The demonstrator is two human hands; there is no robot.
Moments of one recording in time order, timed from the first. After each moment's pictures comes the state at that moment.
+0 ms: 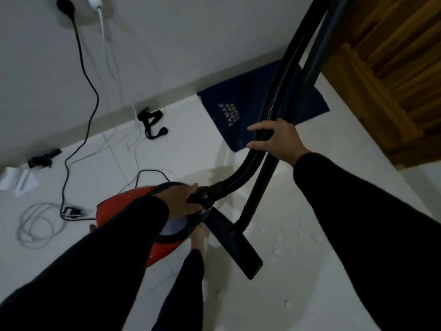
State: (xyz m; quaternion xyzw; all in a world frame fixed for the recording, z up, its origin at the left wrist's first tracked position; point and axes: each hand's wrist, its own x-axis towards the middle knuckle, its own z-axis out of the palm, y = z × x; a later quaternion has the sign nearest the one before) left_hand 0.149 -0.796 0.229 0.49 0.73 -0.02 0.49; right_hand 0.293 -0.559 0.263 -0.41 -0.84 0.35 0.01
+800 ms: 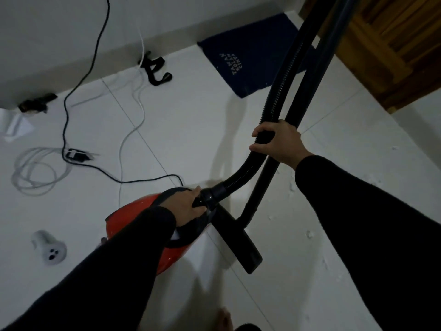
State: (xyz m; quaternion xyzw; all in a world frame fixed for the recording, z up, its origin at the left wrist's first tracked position) left_hand 0.255 -1.077 0.074 0.50 0.74 0.02 0.46; right_hand 0.398 -0.866 0.155 -0.46 -0.85 0.26 0.01
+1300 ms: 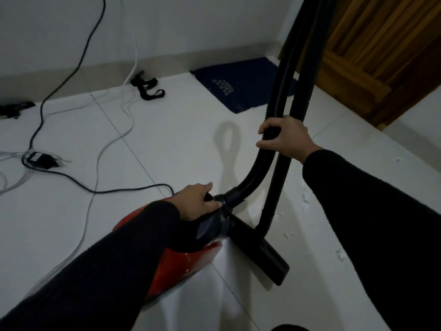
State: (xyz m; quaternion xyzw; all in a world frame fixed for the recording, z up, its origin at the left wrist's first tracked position) left_hand 0.291 -1.074 -0.075 0.56 0.73 0.13 0.37; right_hand 0.443 -0.883 0.021 -0.43 -0.88 0.16 0.10
